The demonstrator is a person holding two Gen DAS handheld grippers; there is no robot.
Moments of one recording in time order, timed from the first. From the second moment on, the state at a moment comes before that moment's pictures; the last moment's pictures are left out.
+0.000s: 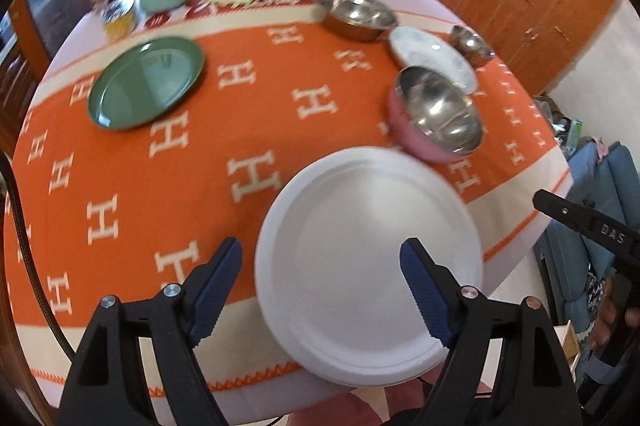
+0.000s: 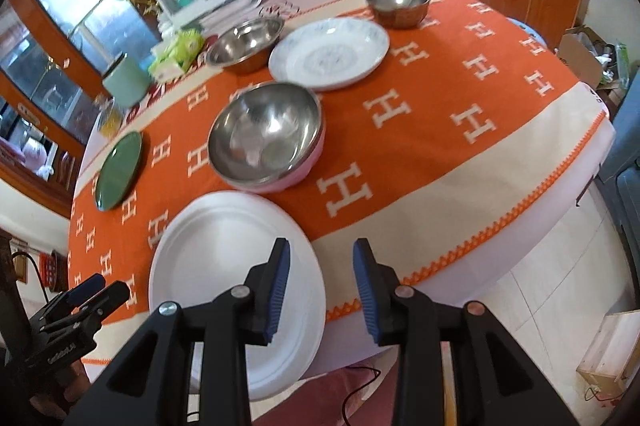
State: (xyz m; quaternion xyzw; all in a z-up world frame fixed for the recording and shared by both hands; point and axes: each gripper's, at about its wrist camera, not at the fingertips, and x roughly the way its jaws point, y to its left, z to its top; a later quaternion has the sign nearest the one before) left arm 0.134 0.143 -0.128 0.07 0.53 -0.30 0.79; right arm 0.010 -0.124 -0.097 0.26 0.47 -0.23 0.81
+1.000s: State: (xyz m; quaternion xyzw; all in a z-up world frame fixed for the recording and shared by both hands) left arm 0.165 0.011 -0.032 0.05 0.53 -0.32 0.79; right arm 0.016 -0.241 -0.070 0.26 0.39 -0.18 0.86
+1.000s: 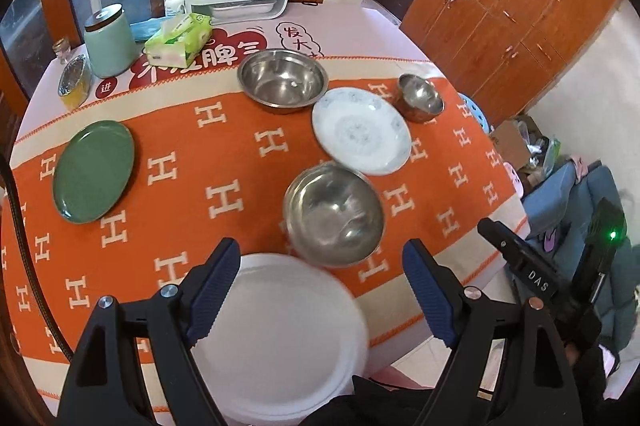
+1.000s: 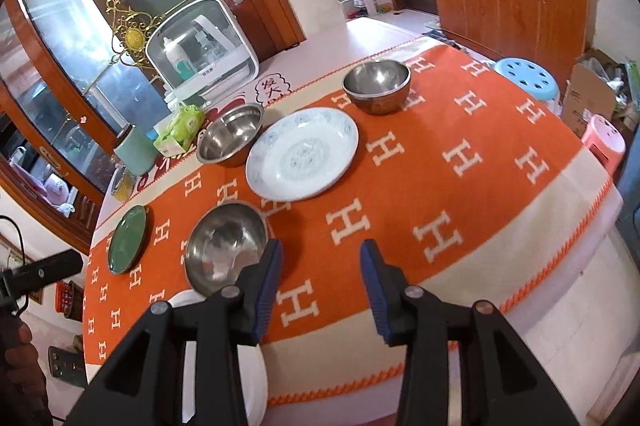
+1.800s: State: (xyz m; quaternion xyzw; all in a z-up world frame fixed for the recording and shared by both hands) left arm 0.205 -0.119 -0.054 0.03 0.55 -0.21 0.81; right arm 0.082 -0.353 -0.086 0.23 0.43 0.01 0.88
